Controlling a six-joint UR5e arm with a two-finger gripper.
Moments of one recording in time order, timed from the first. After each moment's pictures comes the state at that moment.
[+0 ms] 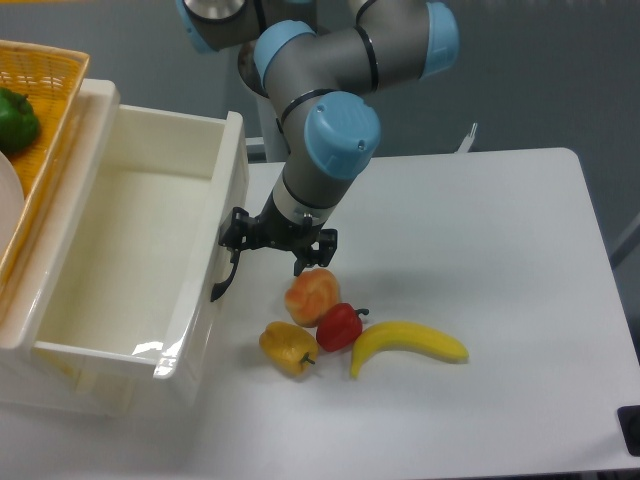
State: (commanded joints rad) arm 2.40 -1.82 -1.58 -1.40 1.19 0.43
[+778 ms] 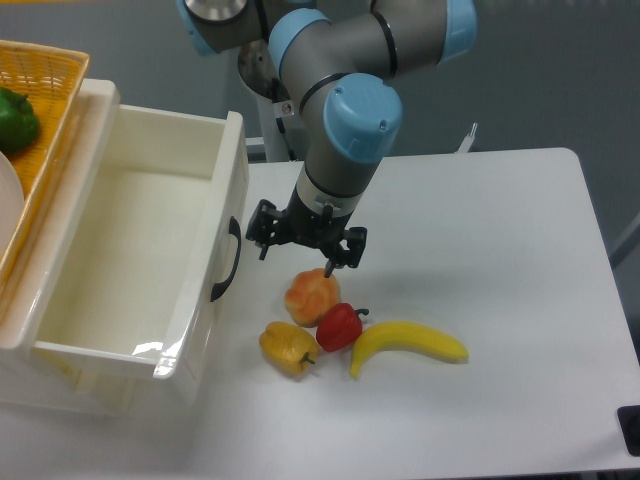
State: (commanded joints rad) arm 2.43 -1.82 -1.54 -1.38 1.37 0.75
